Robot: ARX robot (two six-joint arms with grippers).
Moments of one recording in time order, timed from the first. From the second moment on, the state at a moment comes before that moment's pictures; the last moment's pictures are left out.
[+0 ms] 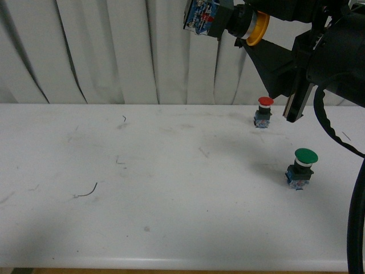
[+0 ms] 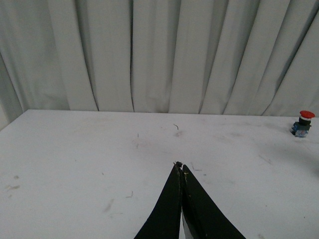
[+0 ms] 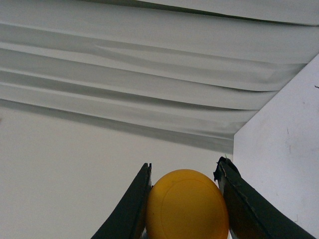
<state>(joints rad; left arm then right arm) 0.00 0.20 0.01 0.20 0.00 -0.02 0.29 1.84 0.75 1.28 -0.37 1.45</state>
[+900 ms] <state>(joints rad) 0.00 0.01 0.01 0.00 0.00 -0.02 0.25 1.77 0.80 1.25 -0.28 1.11</state>
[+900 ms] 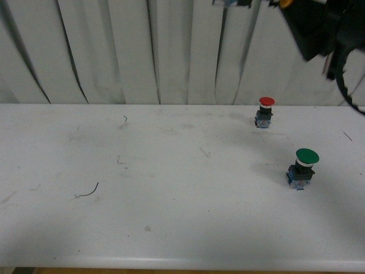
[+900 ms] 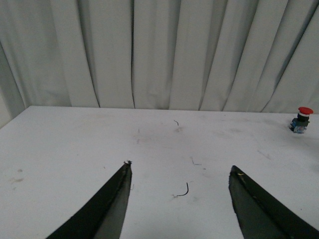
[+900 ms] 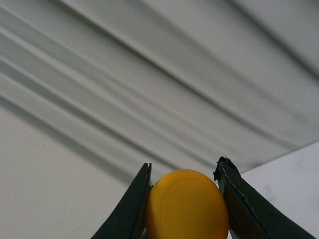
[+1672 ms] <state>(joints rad) 0.00 0.01 0.01 0.00 0.00 -0.02 0.07 2.03 1.22 0.53 0.18 -0.08</state>
